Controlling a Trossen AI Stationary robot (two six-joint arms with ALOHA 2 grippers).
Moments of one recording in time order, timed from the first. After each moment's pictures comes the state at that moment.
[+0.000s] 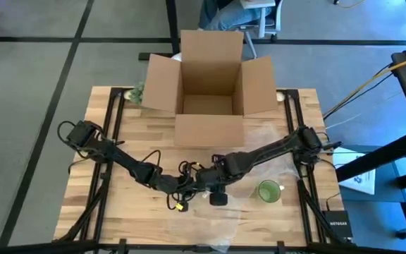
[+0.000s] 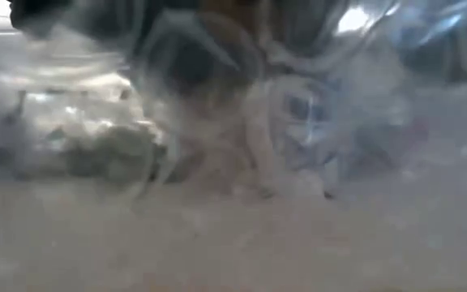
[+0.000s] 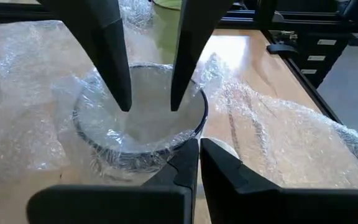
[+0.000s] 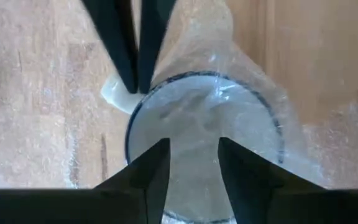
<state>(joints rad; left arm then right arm) -0.44 1.77 0.84 0.53 -0.38 -0.18 0.32 2.00 1.75 -1.06 0.03 0.35</state>
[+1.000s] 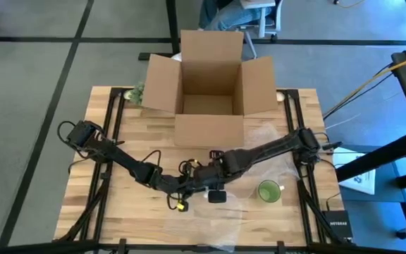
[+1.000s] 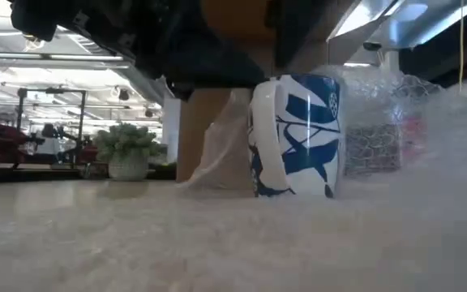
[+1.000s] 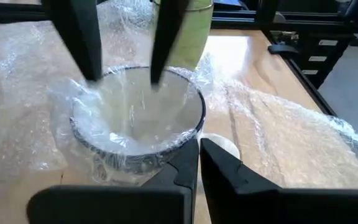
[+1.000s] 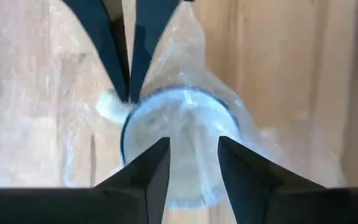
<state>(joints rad) -0.44 1.77 0.84 0.53 -0.38 -0.18 0.32 2.03 1.96 -1.26 0.09 0.31</state>
